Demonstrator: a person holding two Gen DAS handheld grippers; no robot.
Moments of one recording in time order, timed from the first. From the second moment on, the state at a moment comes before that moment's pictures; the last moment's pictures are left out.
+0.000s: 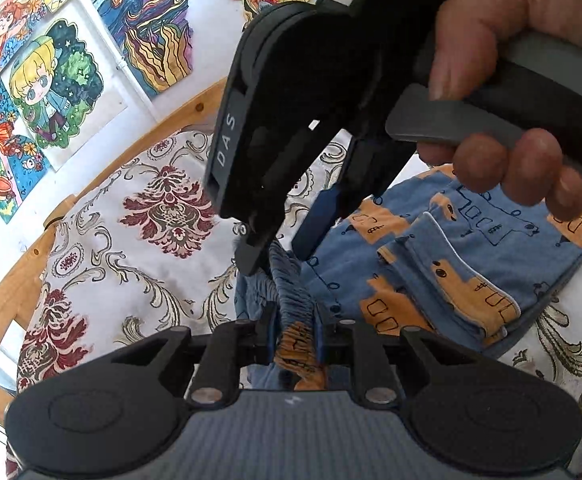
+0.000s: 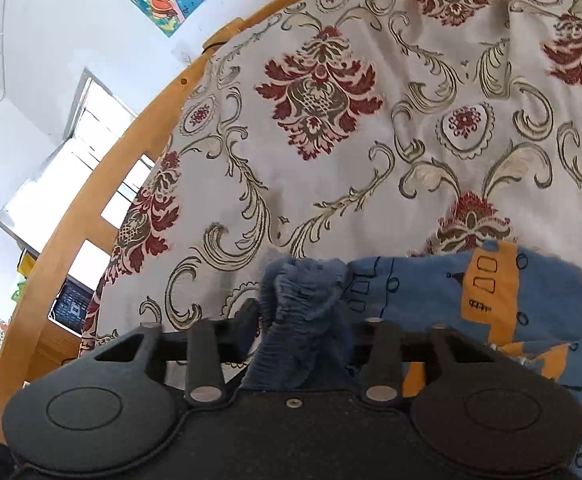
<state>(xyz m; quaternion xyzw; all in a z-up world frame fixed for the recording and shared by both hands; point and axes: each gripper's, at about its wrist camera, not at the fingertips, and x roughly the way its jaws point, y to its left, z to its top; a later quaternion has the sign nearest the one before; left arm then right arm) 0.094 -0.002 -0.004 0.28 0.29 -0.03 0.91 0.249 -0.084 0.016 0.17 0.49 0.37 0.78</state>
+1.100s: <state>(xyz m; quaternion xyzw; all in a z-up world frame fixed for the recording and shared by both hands) 0.088 -0.003 -0.018 0.28 0.31 -0.01 0.91 0.231 -0.134 -0.007 0.25 0.47 0.33 0.78</state>
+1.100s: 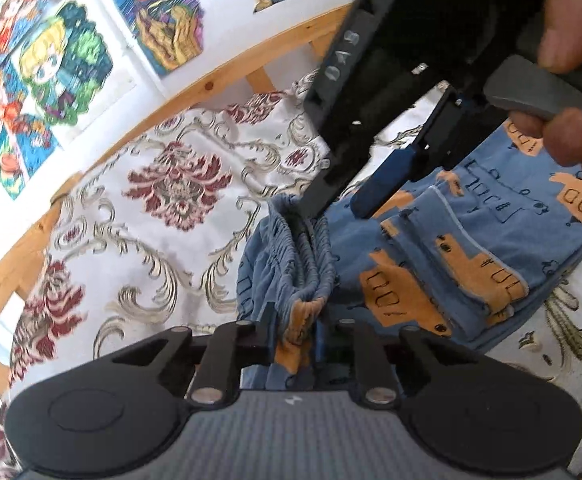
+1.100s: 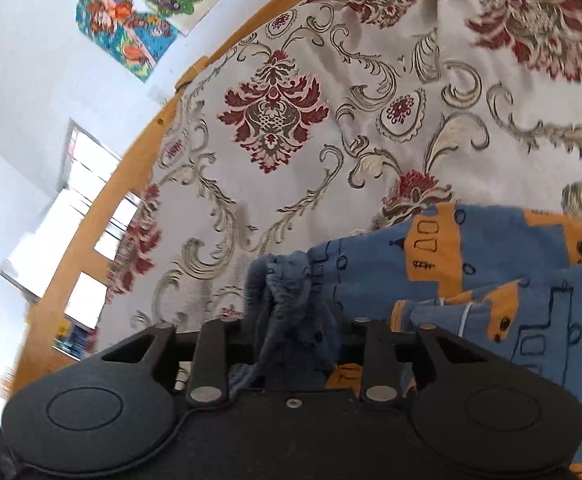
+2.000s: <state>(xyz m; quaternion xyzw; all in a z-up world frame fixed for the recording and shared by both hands) 0.087 -0.105 0.011 0.31 0.25 -0.11 0.91 0.206 -0.242 0.023 0.30 0.40 0.29 0.82</state>
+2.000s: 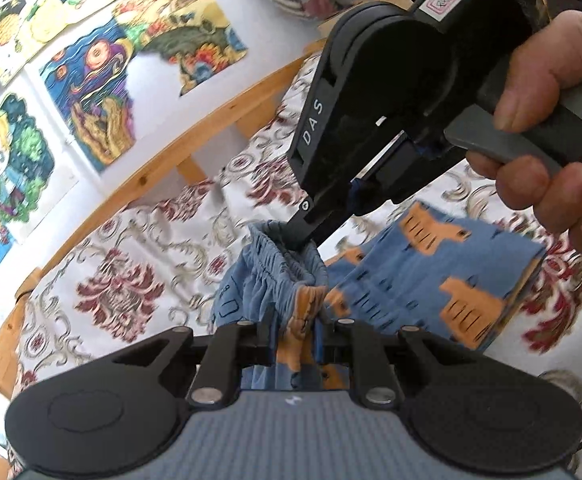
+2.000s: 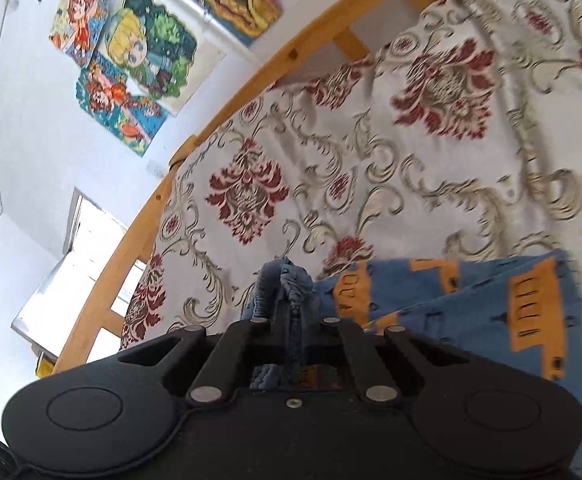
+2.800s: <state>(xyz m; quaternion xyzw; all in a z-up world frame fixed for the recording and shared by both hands) 0.096 -0.191 -0.026 0.35 0.26 -0.20 0.88 0.181 -0.342 -0.017 0.32 0.39 0.22 0.83</state>
